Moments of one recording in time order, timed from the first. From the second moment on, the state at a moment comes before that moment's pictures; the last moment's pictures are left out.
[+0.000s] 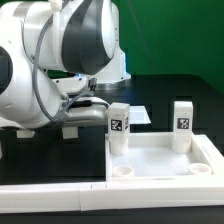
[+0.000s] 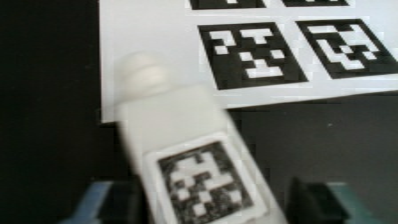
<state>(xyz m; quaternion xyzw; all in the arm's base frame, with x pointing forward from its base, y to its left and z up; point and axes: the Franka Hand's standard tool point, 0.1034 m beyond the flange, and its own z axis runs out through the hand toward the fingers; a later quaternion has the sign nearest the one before) 0.417 -0.092 0.007 -0.89 0.08 0.44 0.12</state>
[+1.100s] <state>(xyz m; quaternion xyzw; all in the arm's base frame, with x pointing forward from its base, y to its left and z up) 0.490 -0.088 0.113 -0.97 0.04 0.22 0.10</state>
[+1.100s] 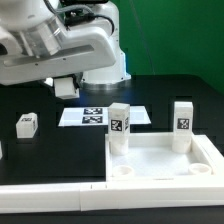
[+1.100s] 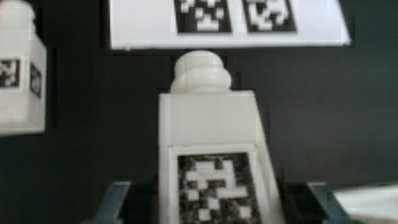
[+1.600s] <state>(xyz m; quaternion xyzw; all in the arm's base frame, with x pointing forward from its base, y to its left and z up) 0.560 -0.056 0.155 -1.00 0.01 -0.01 0.09</state>
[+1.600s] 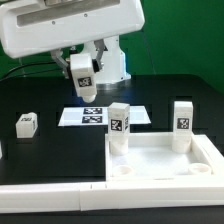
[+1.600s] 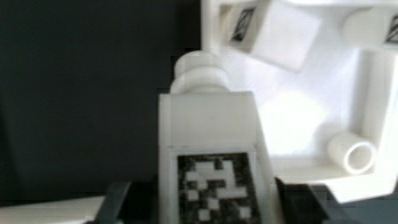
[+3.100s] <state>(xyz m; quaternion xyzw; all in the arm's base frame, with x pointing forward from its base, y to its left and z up) 0.631 0.055 0.127 -0.95 0.06 -0.31 0.04</state>
